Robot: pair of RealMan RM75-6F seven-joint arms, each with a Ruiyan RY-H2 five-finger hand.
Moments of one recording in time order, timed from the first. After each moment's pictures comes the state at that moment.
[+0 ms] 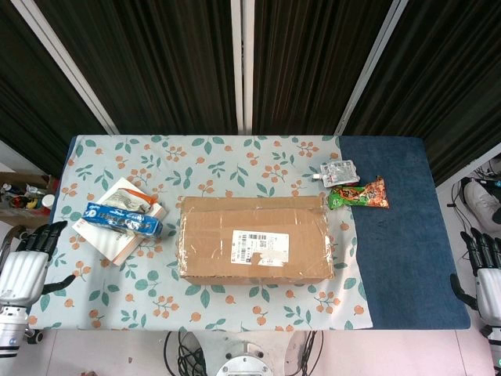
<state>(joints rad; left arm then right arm) -0.13 -1.11 -0.03 -1.60 1.51 1.45 0.07 -0.01 -1.13 0.05 -1.50 -1.49 1.56 0.04</state>
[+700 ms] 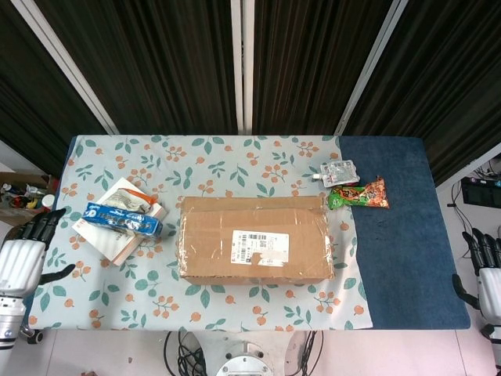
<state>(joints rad) -0.17 -1.04 -0.08 -1.67 1.52 1.44 0.03 -0.01 -1.14 0.06 -1.46 -1.48 1.54 0.07</state>
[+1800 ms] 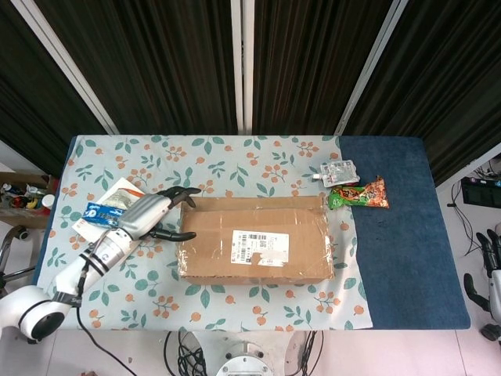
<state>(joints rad) -0.73 -1.04 -0.23 -1.82 1.38 0.77 -0.33 -0.03 -1.14 0.07 -1.44 -1.45 1.55 0.08</state>
